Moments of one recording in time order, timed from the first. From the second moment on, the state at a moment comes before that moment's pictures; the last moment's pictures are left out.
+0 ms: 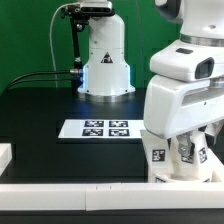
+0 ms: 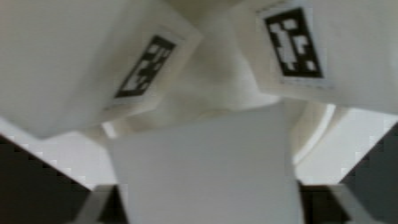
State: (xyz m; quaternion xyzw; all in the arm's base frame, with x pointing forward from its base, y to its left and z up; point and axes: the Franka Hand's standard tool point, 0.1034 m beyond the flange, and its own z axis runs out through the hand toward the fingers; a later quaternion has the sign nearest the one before) arm 0.603 0.104 0.069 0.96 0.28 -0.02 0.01
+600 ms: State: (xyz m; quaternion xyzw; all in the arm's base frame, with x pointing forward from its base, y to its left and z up) arm 0.605 0.110 0.072 0.98 -0.19 -0.02 -0.02
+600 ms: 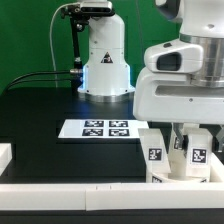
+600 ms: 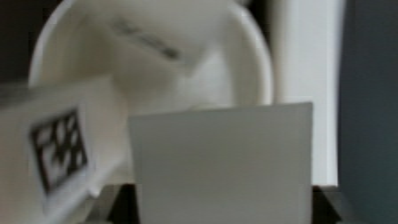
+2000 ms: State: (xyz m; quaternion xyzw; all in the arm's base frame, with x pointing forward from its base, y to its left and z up) arm 0.602 0.118 0.070 0.63 -0.77 -0.06 -0.03
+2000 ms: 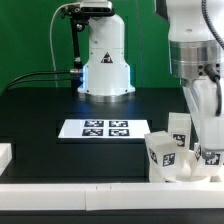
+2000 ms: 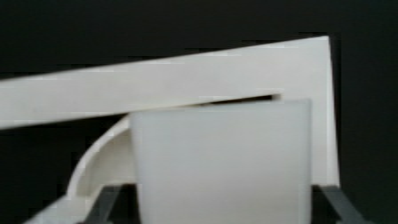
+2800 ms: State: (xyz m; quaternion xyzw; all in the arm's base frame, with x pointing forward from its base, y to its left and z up) arm 0.600 0.128 0.067 0.57 -0.82 -0.04 -0.05
